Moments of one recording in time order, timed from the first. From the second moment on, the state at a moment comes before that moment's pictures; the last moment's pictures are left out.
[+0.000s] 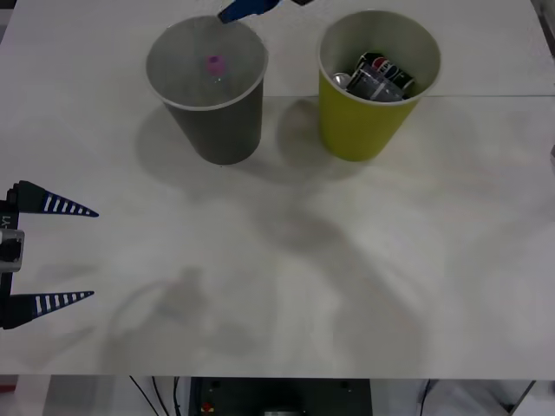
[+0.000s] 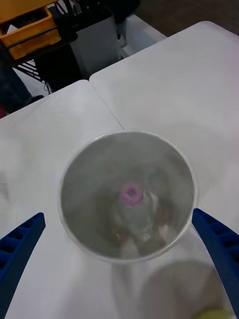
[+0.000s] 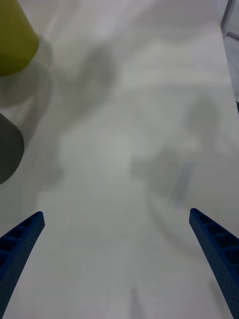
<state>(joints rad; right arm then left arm) -1.29 -0.54 0.30 -1.28 1.83 -1.30 -1.12 0.26 1.13 0.26 -2.01 -1.31 -1.13 -0.09</state>
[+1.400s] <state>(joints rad) -0.29 -0.86 -0.23 -1.95 1.51 -1.51 -0.57 0.26 1.13 0.26 -2.01 -1.31 -1.13 -0.09</state>
